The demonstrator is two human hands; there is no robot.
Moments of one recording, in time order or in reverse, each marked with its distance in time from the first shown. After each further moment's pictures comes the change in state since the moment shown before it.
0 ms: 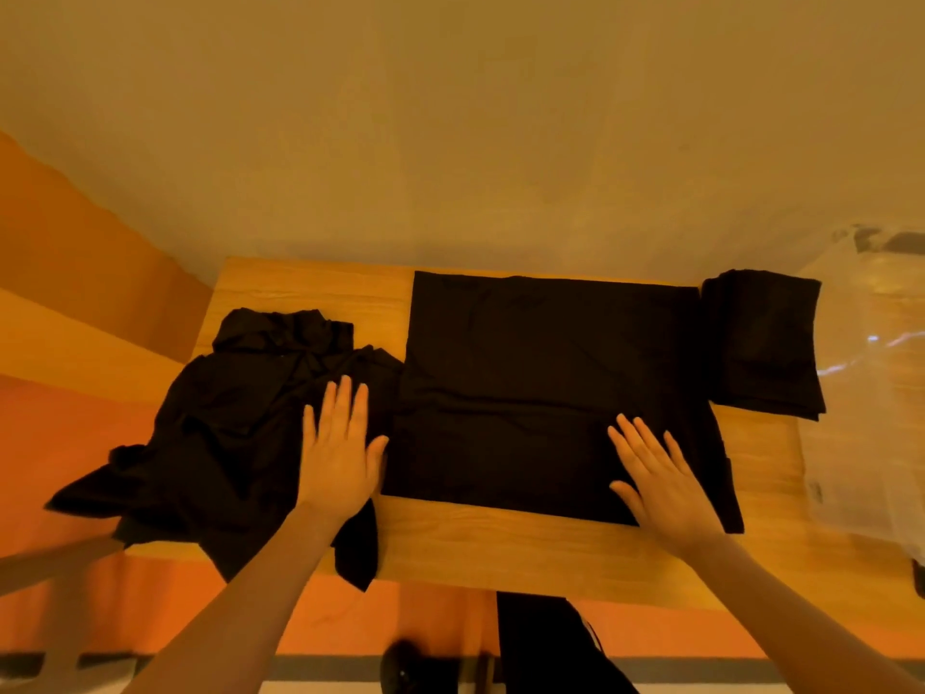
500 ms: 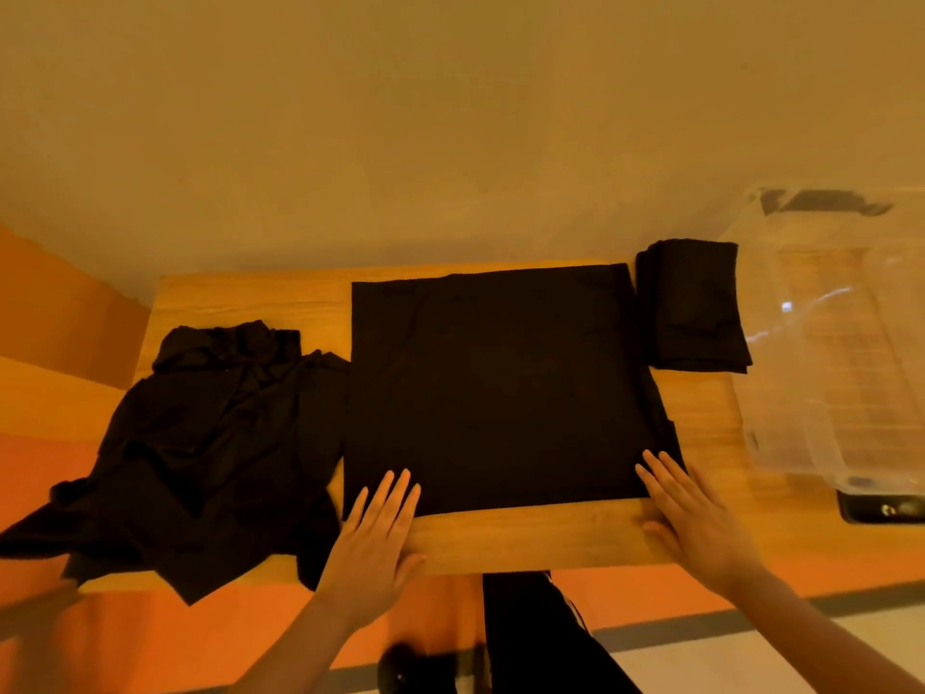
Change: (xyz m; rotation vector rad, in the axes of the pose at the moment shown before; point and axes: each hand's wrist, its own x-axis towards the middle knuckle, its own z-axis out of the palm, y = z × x) left_hand -0.088 0.050 0.036 0.074 -0.200 0.432; right_hand -0.097 0.048 0.020 0.039 -0.021 0.035
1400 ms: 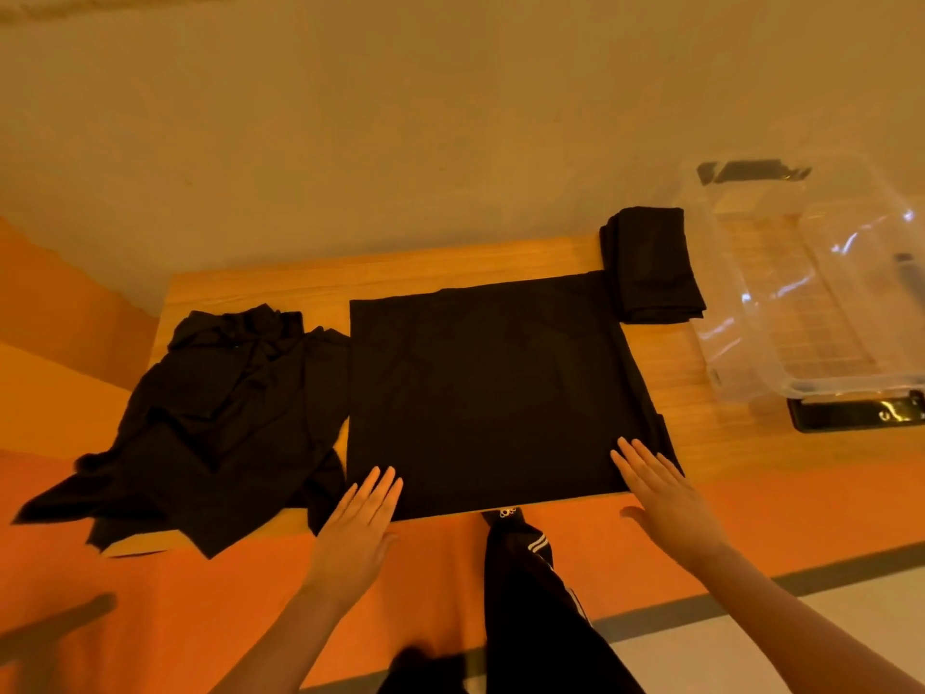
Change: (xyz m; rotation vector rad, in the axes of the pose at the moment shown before) left_hand -0.049 -0.002 0.009 0.001 0.140 0.056; right_hand -0.047 -0.040 0.032 -0.025 0.049 0.025
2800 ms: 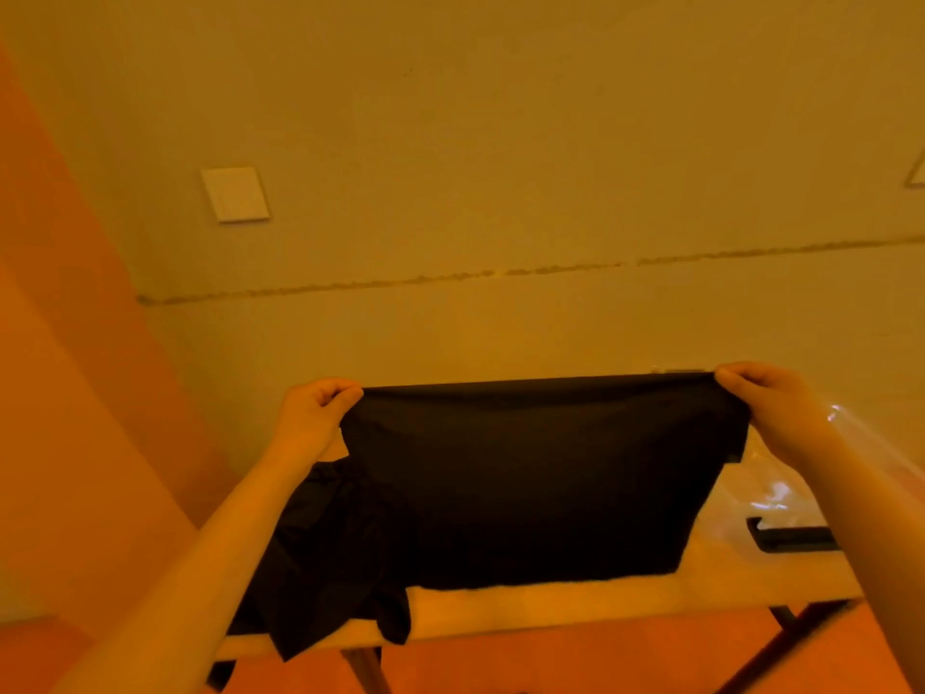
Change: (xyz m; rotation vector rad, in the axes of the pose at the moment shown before) left_hand 0.016 -0.053 -0.319 -1.126 0.669 -0.381; right_hand -0.026 -0.016 -0.329 1.321 0.725 0.280
